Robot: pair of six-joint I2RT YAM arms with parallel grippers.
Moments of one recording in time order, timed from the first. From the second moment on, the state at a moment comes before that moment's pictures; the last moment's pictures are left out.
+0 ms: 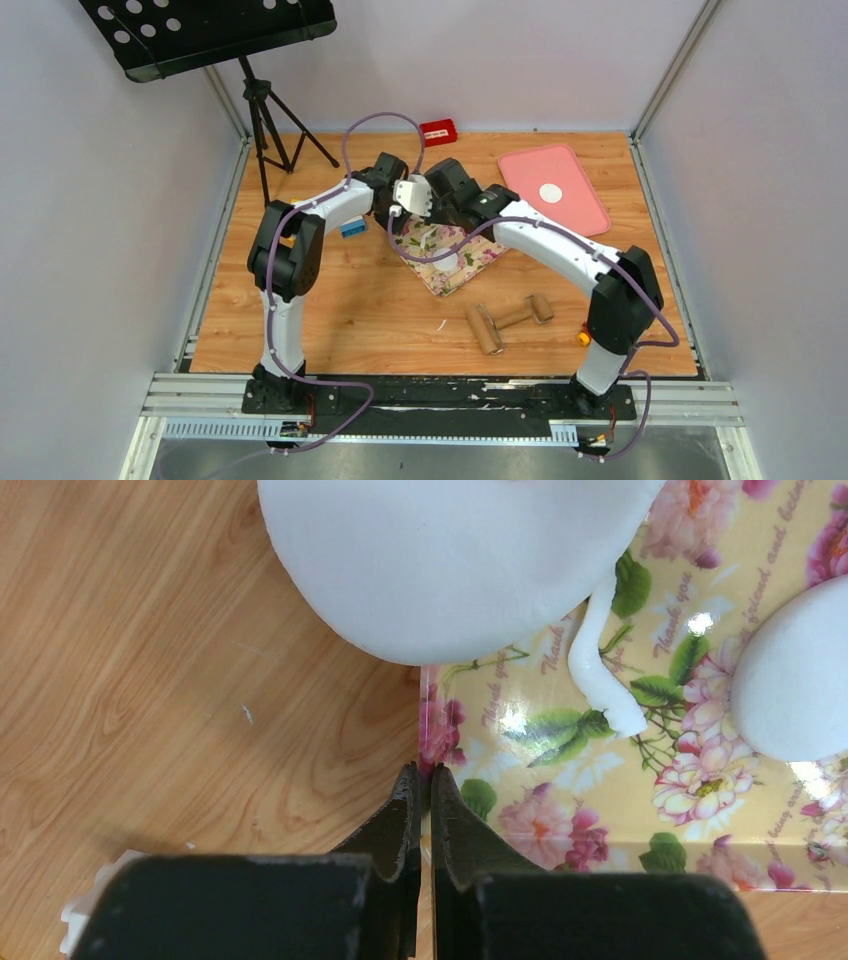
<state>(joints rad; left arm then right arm) -0.45 2.06 1.50 -0.56 0.20 0.35 0.78 1.76 1.52 -0.58 0.27 -0.84</state>
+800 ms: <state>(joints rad) -0.45 2.08 1.55 -0.60 0.23 0.47 0.88 1.72 1.52 -0.62 -0.08 -0.78</state>
